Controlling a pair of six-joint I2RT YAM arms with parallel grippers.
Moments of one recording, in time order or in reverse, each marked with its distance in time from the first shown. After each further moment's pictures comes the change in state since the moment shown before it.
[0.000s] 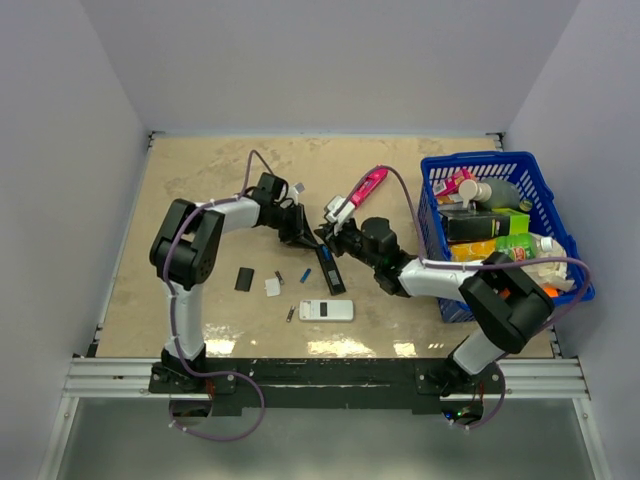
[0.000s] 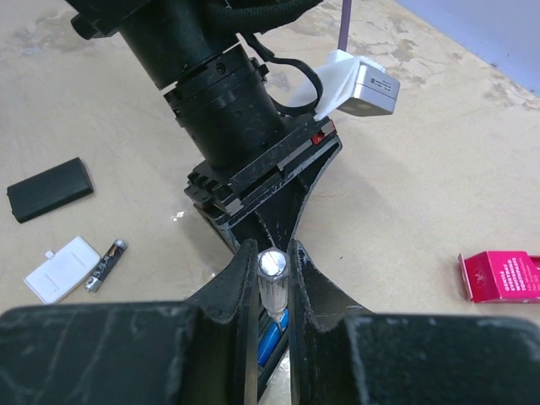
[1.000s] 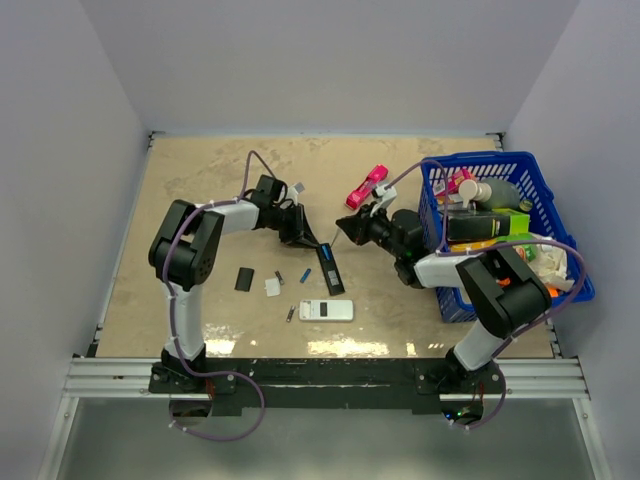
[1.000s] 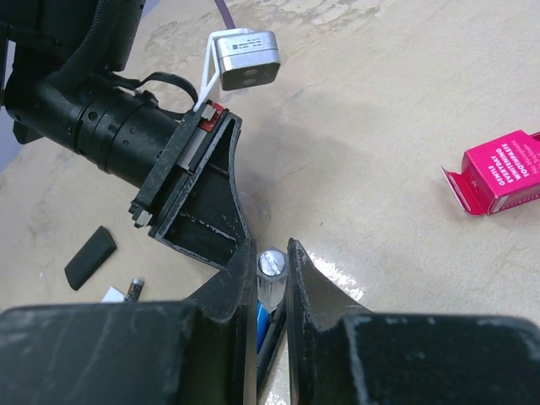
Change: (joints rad) left arm 0.000 -0.005 -0.034 0.062 0.010 -0.003; right arm -0.233 0.061 -0.087 0.178 -0.131 0.458
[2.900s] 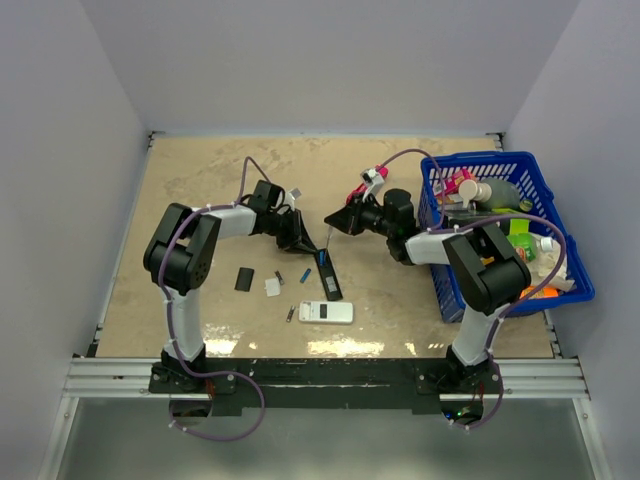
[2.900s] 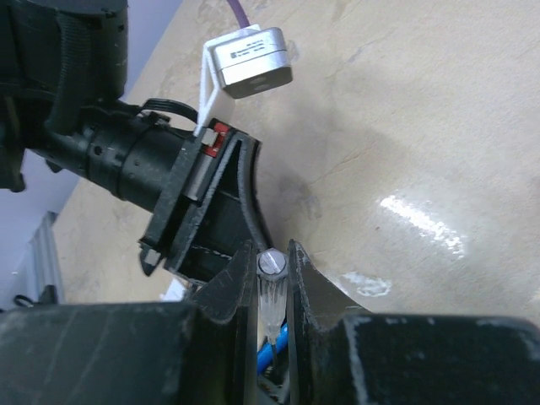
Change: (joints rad) left arm -0.002 -0.047 -0.074 0.011 -0.008 -0.045; right arm -0.058 0.177 0.222 -0.129 -0.264 0.189
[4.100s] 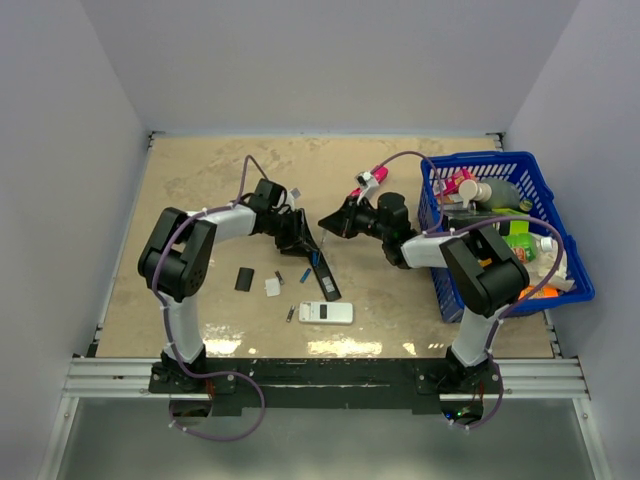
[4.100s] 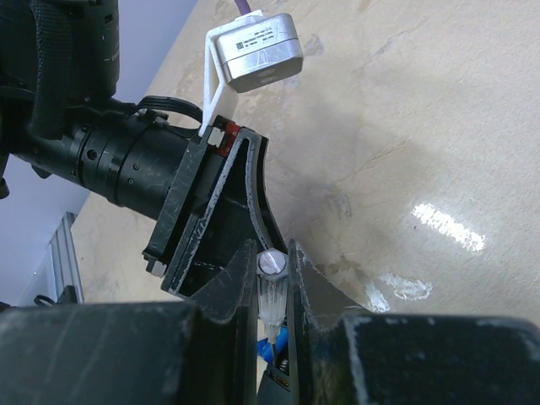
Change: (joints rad) left arm -0.019 -0.066 -0.010 -0.068 -0.076 -0.004; right arm 0.046 -0.011 -0.013 0.016 0.031 0.057
